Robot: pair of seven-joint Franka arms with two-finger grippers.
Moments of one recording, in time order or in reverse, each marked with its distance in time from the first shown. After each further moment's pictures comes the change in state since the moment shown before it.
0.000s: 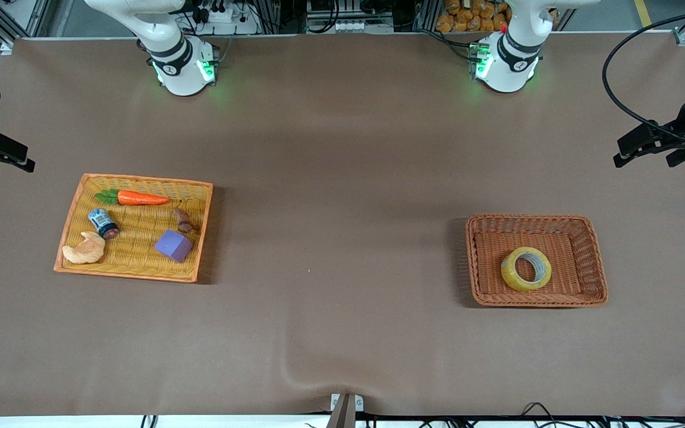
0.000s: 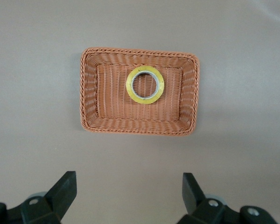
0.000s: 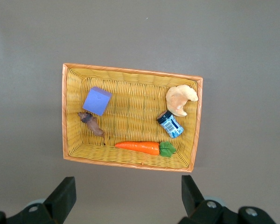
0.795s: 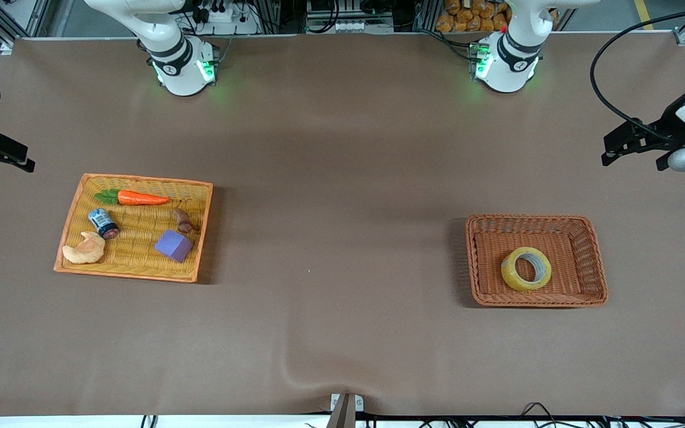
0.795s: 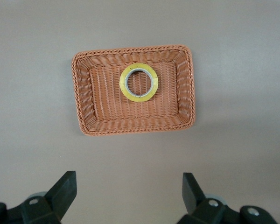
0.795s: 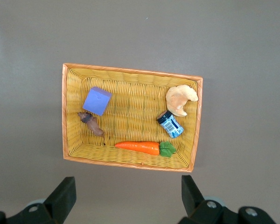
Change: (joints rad) left arm 0.006 0.004 -0.042 -0.007 0.021 -0.004 0.090; right arm 0.000 0.000 0.000 0.000 0.000 0.000 0.000
